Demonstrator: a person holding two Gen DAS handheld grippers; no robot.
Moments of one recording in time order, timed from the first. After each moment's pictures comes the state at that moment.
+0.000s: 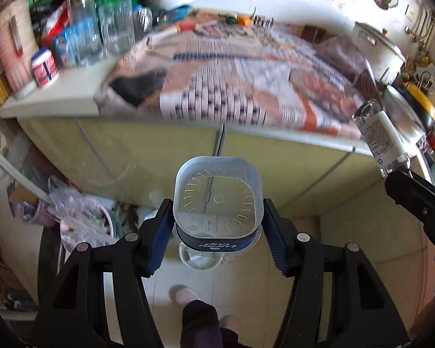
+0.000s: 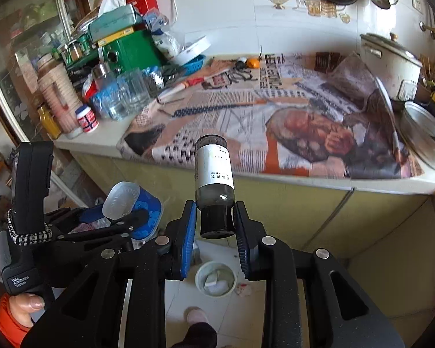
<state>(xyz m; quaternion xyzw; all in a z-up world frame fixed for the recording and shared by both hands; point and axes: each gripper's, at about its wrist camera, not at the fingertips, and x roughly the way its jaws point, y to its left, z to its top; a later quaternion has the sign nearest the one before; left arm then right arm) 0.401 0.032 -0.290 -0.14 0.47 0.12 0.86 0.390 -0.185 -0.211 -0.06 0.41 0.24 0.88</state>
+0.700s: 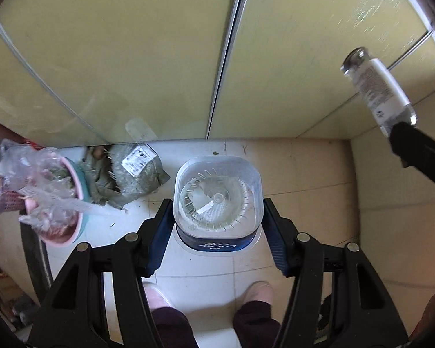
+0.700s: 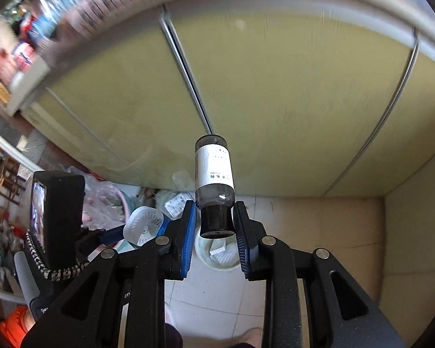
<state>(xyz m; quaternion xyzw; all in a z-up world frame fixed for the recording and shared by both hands) 0.424 0.068 -0.610 -0.11 0.61 0.04 0.78 0.423 -0.160 -0.497 -0.02 0.52 0.18 0.84</state>
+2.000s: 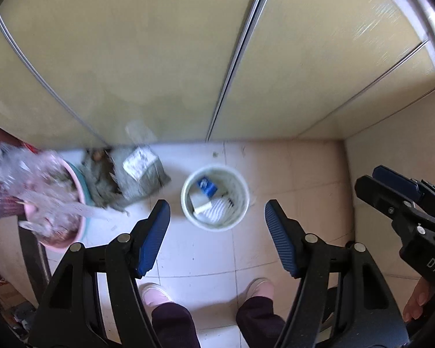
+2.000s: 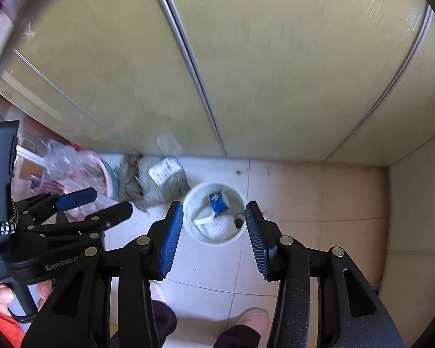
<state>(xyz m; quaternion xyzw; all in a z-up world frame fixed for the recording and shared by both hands) 0.418 0.086 -0.550 -0.12 0.59 0.03 0.79 0.426 -0.156 -0.489 -0.05 0.56 0.16 0.81</state>
